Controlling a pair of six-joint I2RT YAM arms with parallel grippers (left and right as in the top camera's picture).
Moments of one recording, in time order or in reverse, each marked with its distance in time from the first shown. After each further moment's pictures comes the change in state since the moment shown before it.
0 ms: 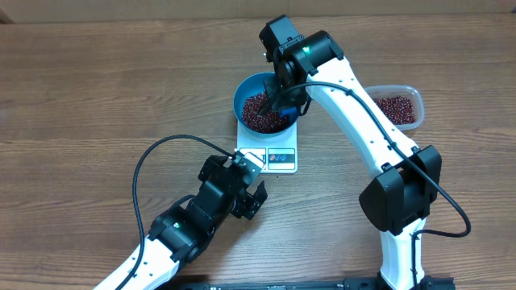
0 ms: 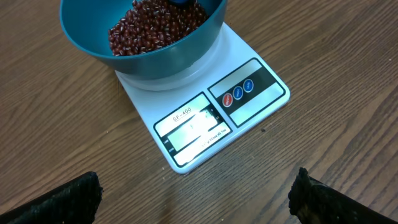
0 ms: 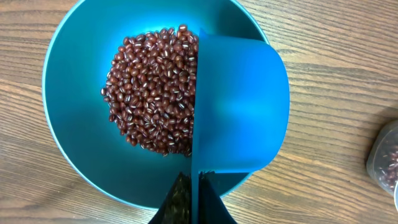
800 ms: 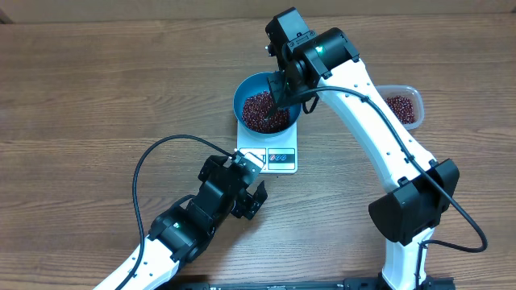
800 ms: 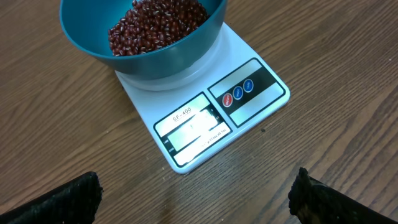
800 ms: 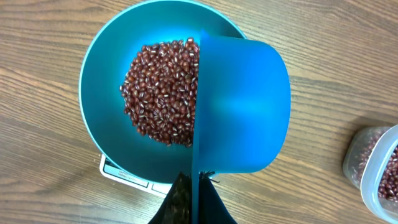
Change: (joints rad) left arm 0.000 0.000 0.000 0.000 0.000 0.000; right arm 0.000 -0.082 0.007 -0.024 0.001 -0.052
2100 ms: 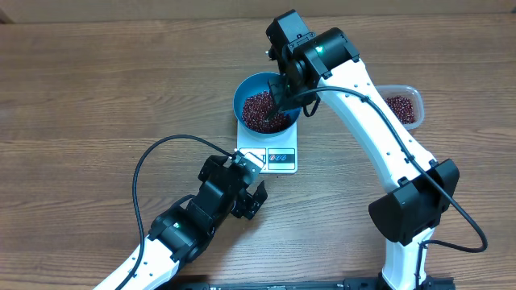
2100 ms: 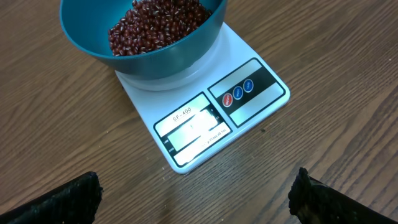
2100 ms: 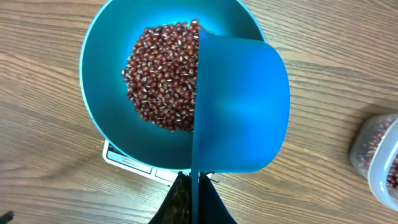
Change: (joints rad) left arm 0.000 0.000 0.000 0.000 0.000 0.000; right arm 0.000 0.000 0.000 -0.036 -0.032 0.000
